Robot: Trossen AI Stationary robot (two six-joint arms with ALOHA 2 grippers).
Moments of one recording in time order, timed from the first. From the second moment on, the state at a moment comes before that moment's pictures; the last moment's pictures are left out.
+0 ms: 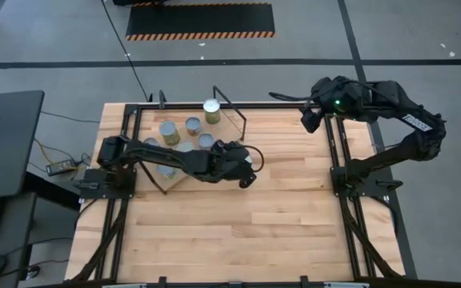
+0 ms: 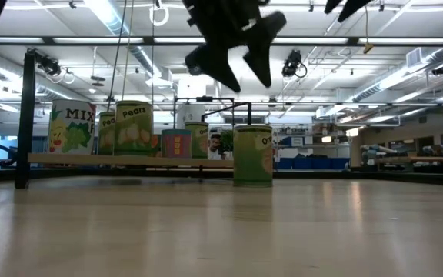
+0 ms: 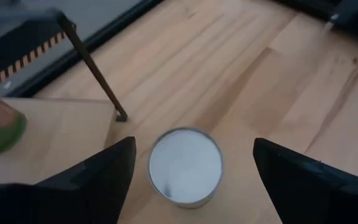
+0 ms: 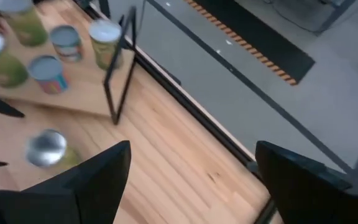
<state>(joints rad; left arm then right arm) -0.11 1.91 1.59 -0.59 -0.66 -0.61 -0.19 1.20 1.72 -1.39 0.53 0.34</state>
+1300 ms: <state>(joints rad) -0.01 1.96 1.59 -0.42 -0.49 -0.72 -0.32 1.17 1.48 -1.19 0.39 0.31</state>
